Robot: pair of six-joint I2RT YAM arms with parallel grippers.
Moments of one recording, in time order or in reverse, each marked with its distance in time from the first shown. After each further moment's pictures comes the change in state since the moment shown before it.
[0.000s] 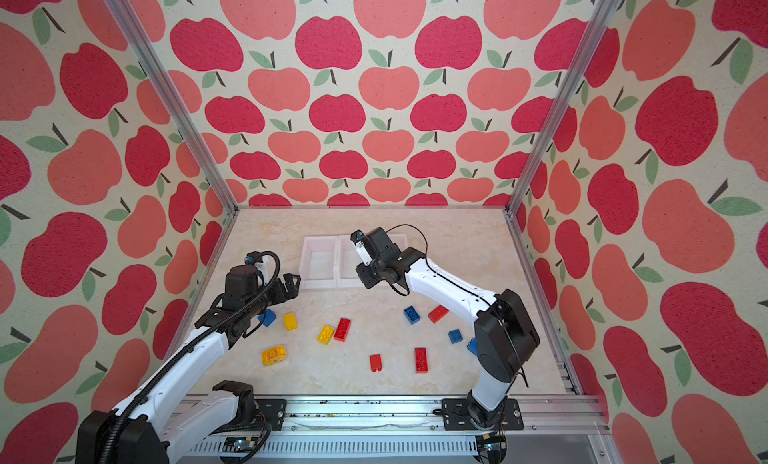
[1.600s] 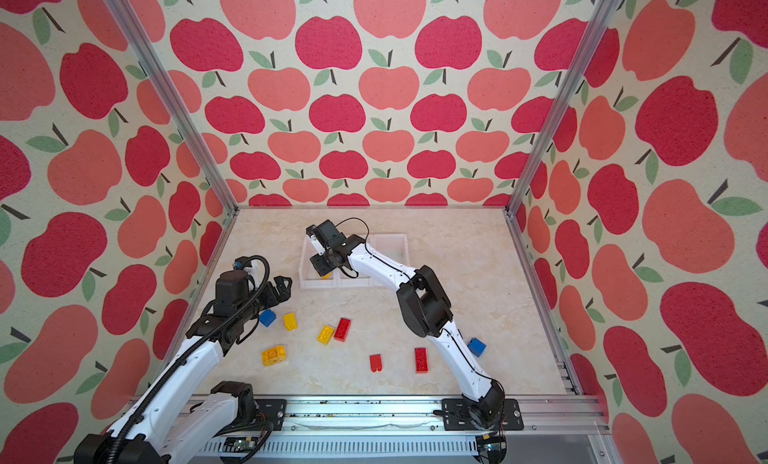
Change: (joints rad) left arm 0.052 -0.075 -0.026 -0.053 0.003 -0.023; right arm 0.069 0.650 0.713 -0.093 -0.053 0.035
